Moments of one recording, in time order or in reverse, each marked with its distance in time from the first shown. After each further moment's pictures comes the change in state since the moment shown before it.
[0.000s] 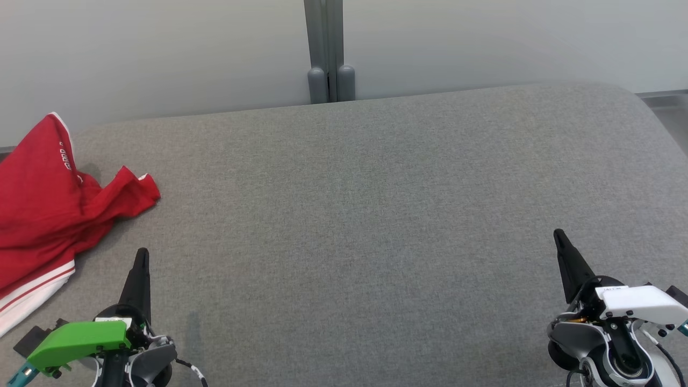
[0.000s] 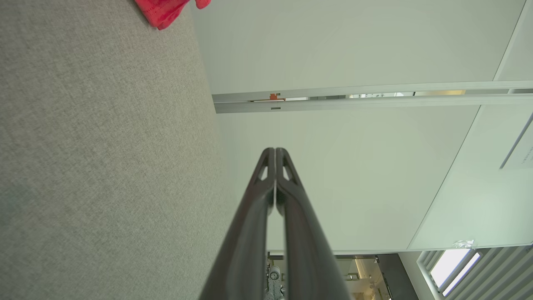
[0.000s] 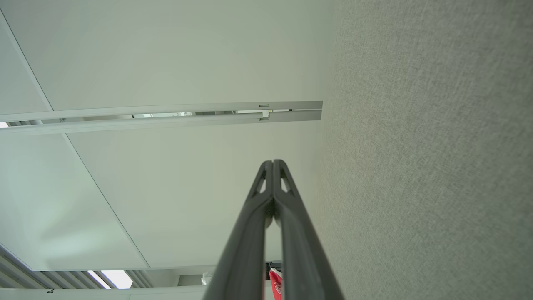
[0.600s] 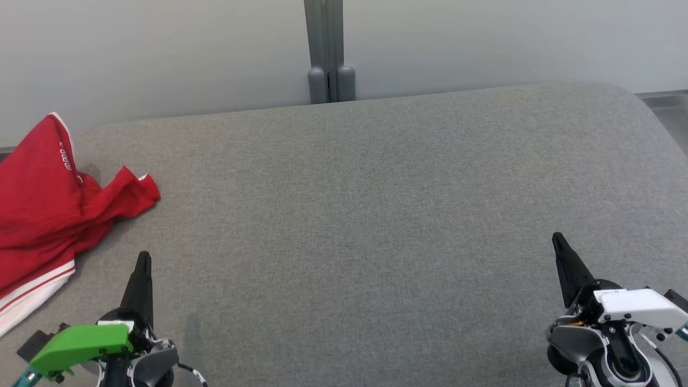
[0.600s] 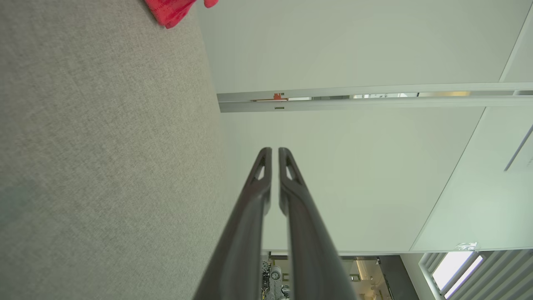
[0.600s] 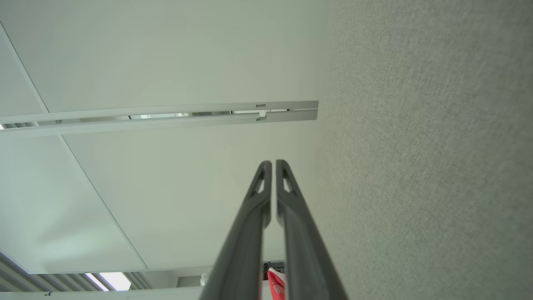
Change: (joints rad) left arm 0.002 -0.001 -0.001 0.005 0.000 0.000 -0.001; right arm 0.002 0.001 0.000 0.004 -0.001 0.000 0.000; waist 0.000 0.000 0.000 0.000
